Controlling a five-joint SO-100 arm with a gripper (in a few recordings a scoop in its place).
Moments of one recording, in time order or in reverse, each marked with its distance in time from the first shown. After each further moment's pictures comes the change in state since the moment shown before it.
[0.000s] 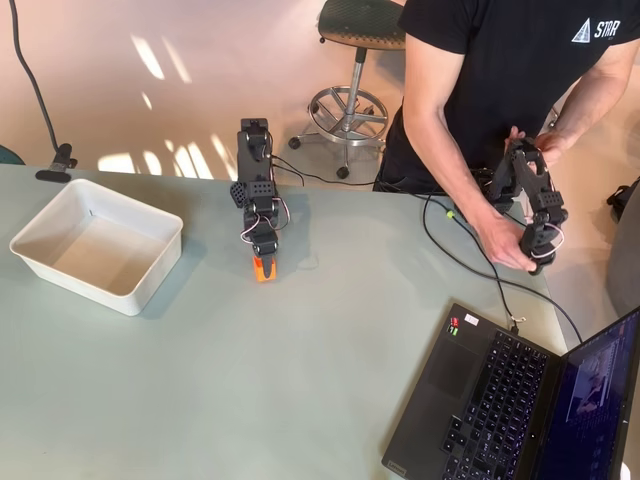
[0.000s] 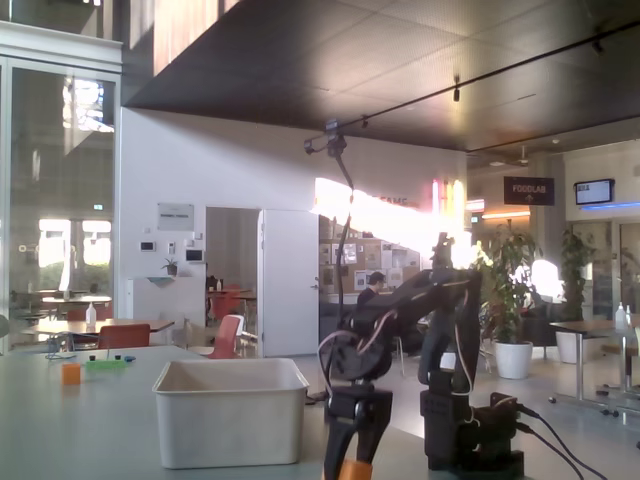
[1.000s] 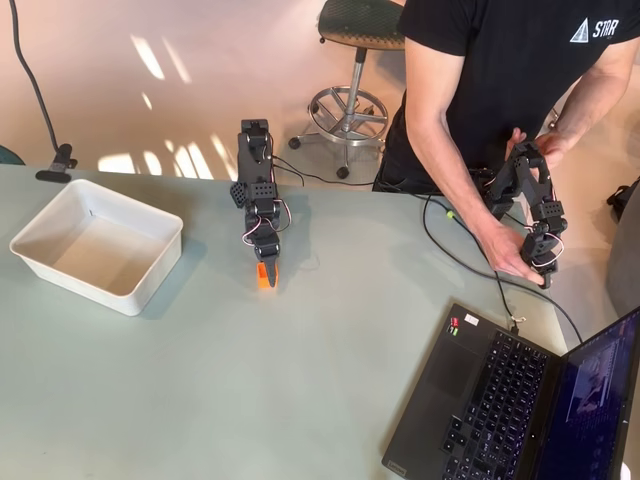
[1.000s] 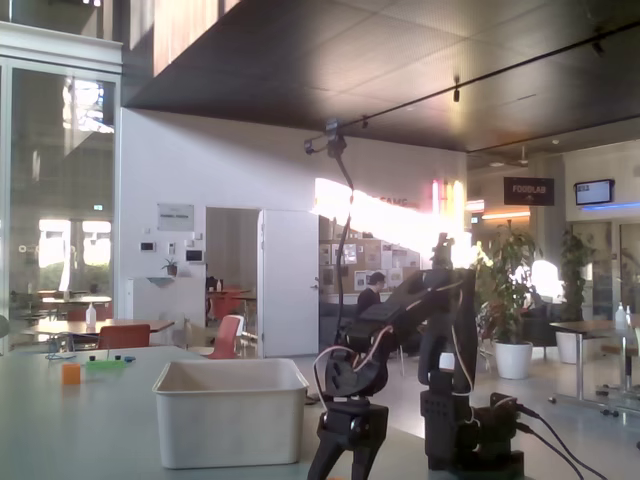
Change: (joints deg) arm -0.8 -8.3 -0.3 -7.9 0.1
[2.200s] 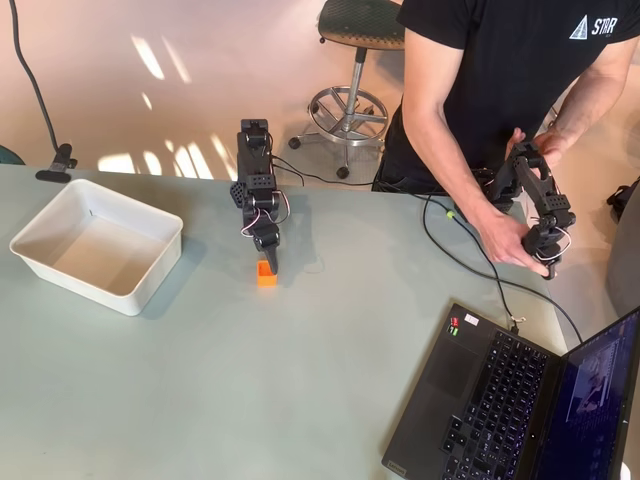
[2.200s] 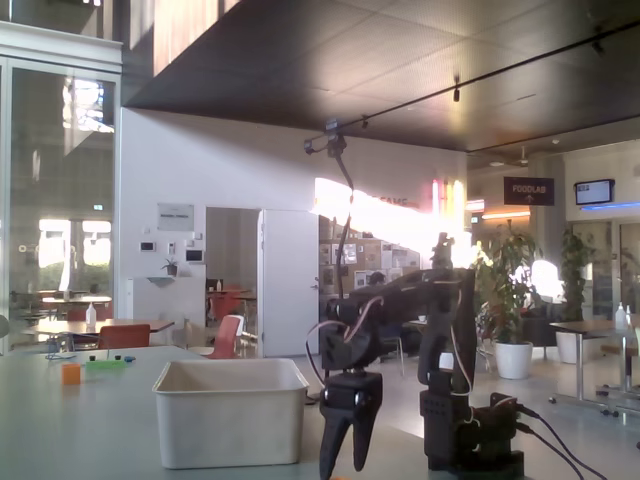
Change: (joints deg) arm 1.8 0.0 -12.7 21.4 -11.6
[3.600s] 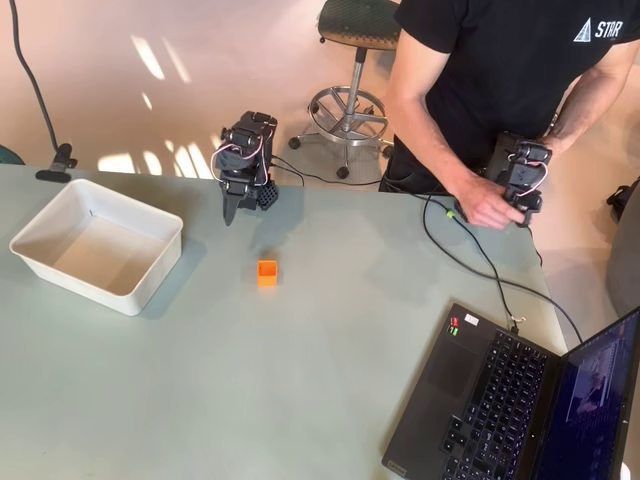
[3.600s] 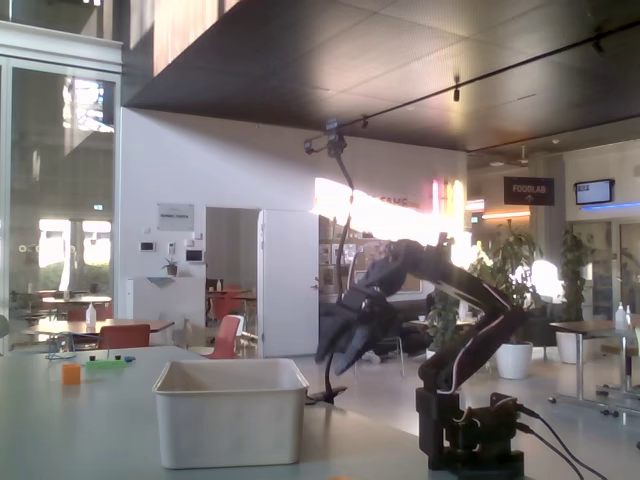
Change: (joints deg) arm 23.9 44.4 2.2 10.8 -8.6
